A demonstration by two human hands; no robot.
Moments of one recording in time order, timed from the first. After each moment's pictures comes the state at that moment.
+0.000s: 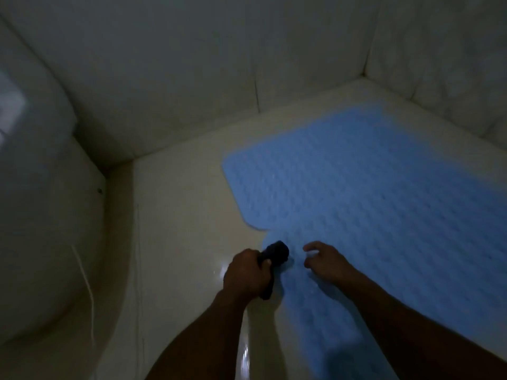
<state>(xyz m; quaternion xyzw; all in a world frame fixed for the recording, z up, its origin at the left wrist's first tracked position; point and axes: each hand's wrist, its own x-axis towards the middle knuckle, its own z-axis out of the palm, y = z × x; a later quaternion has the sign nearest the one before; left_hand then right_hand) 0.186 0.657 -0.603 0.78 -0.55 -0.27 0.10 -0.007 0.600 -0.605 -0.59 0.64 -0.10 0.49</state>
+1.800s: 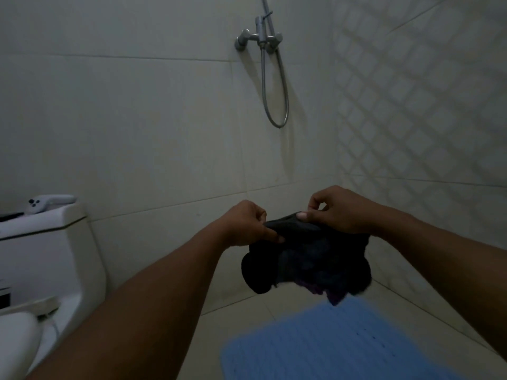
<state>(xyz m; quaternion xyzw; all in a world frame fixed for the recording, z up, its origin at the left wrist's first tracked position) 0.171 0.518 -0.115 0.61 -0.73 -0.17 0.28 -0.062 0.498 -0.108 -0.84 0.45 -0.29 0.09</state>
